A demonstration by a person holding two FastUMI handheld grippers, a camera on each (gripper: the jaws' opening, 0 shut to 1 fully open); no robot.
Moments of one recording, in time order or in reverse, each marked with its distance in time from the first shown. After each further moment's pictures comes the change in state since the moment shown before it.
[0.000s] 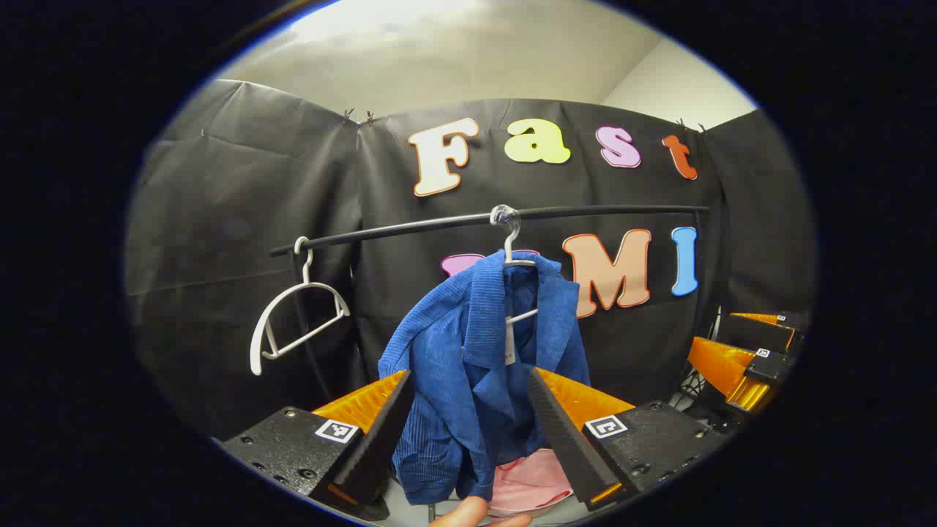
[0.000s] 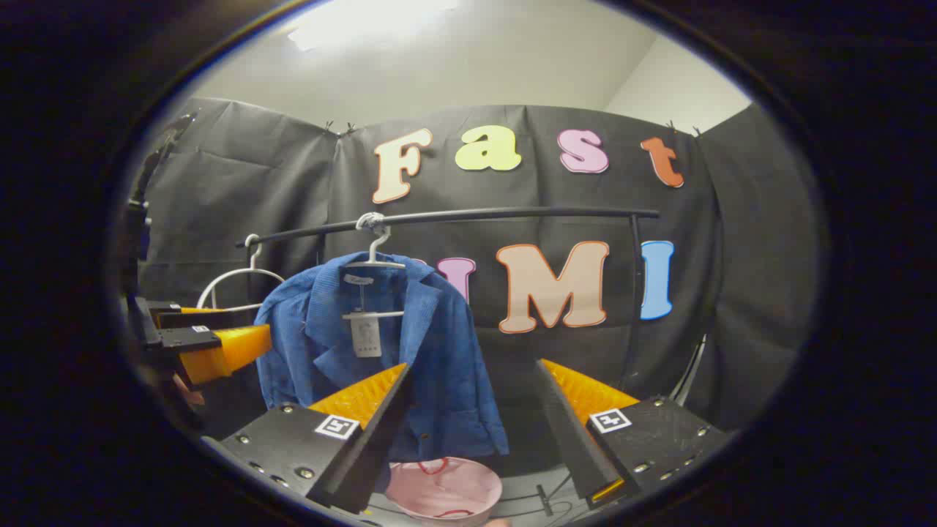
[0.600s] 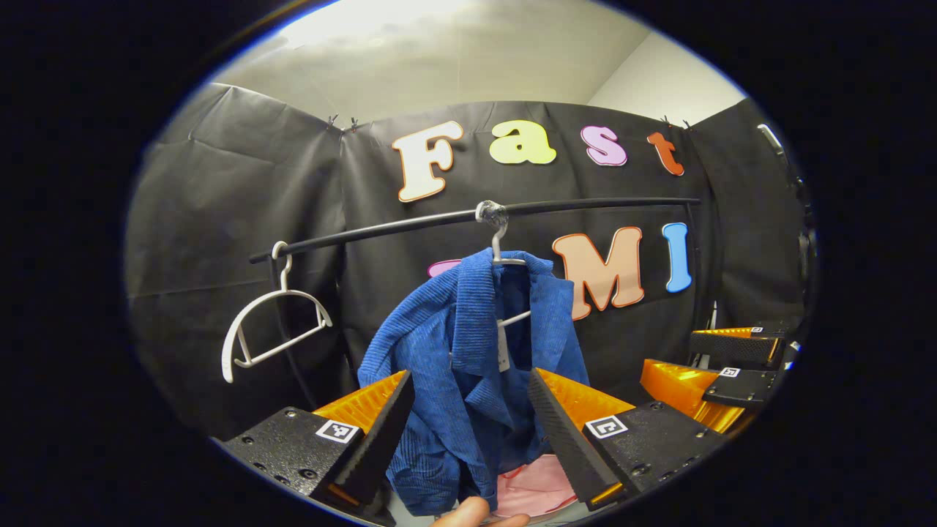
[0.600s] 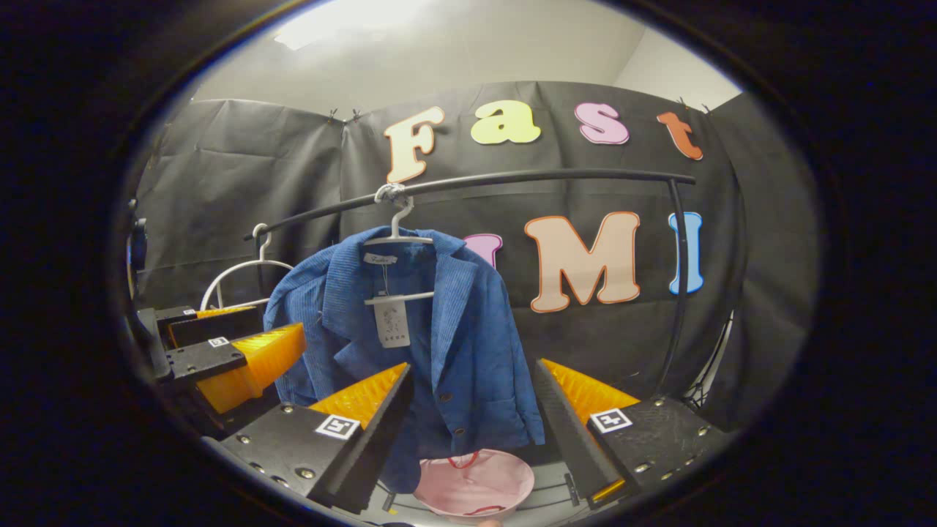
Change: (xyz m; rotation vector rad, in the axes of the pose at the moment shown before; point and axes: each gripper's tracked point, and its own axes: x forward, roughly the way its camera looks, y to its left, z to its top) left arm 0.025 -0.012 -0.008 0.021 -0.034 -0.073; right arm 0.031 0.041 -0.031 0.035 0.085 0.039
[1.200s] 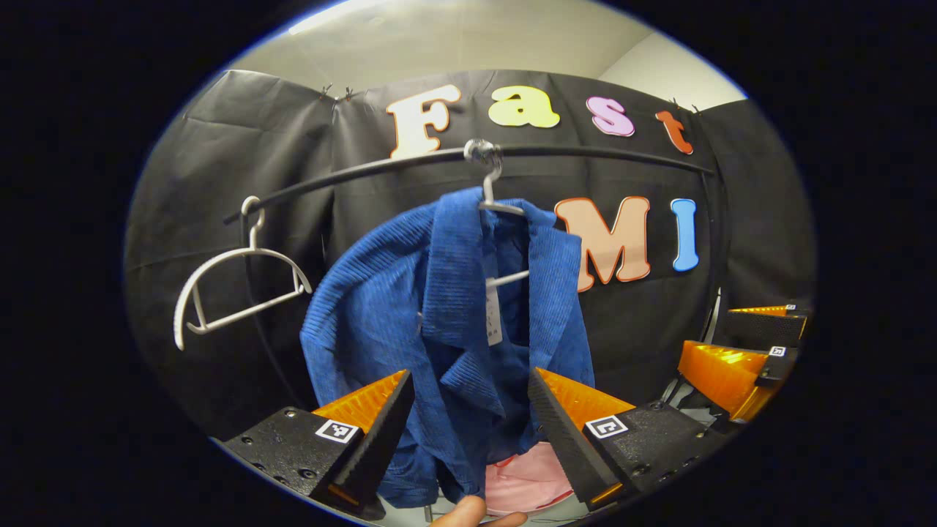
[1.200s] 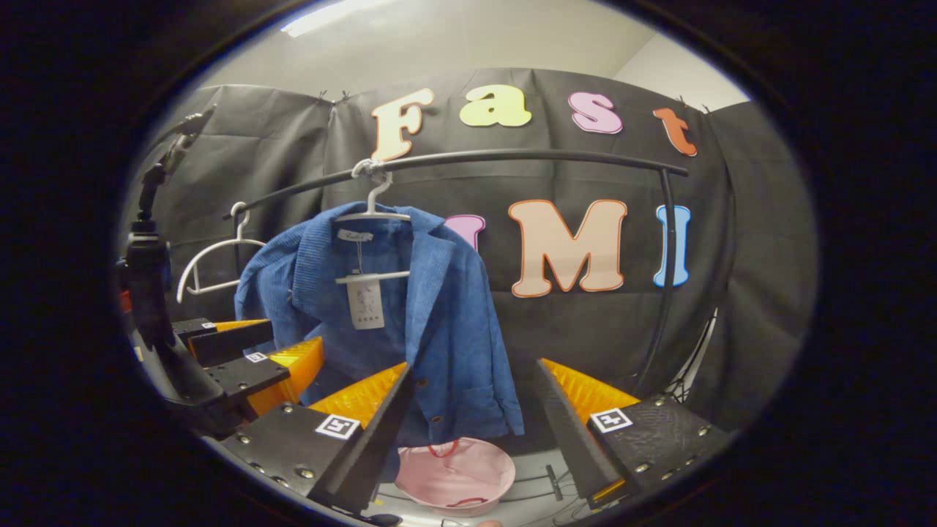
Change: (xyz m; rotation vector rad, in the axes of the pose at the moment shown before) left arm 0.052 -0.019 -0.063 -0.028 0.152 0.022; right arm 0.013 -0.030 -0.016 -0.054 0.060 -0.073
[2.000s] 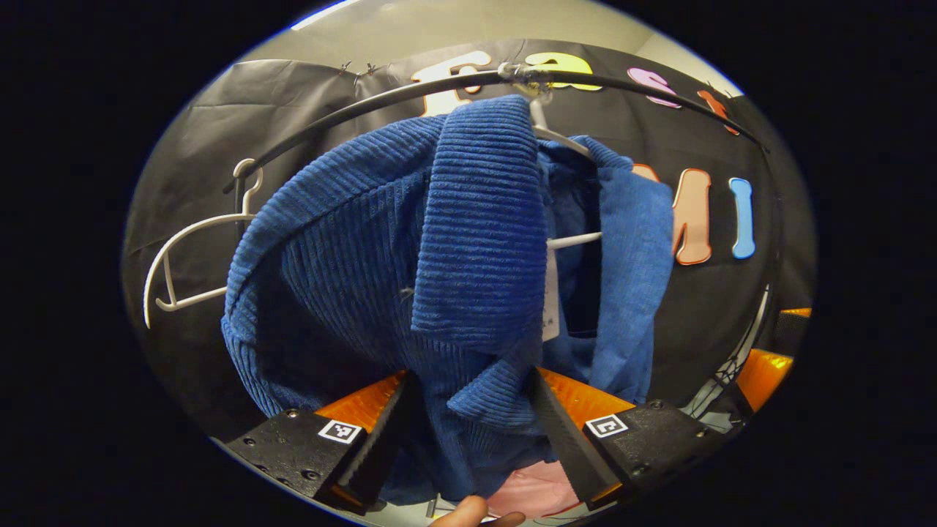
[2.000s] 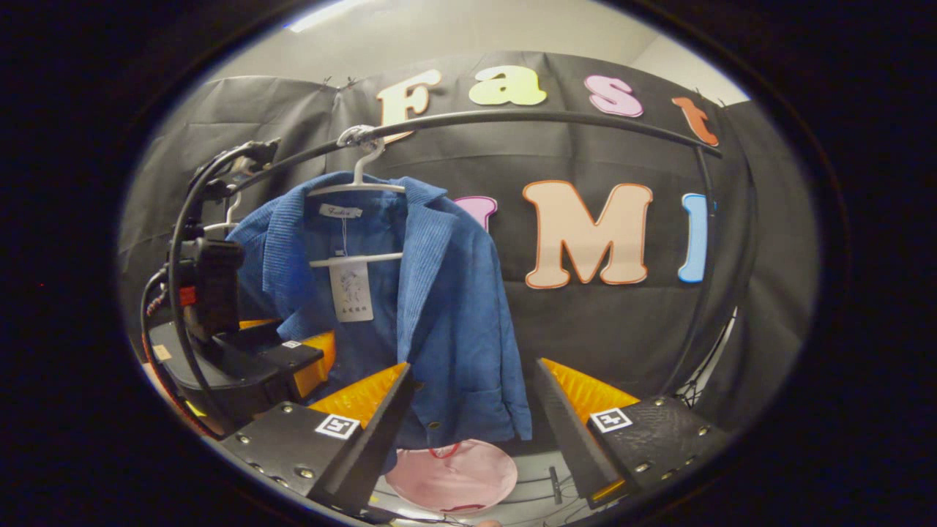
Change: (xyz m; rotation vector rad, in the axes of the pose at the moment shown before) left arm 0.081 0.041 -0.023 -0.026 0.065 0.189; right arm 0.075 0.019 -0.018 -0.021 0.027 0.083
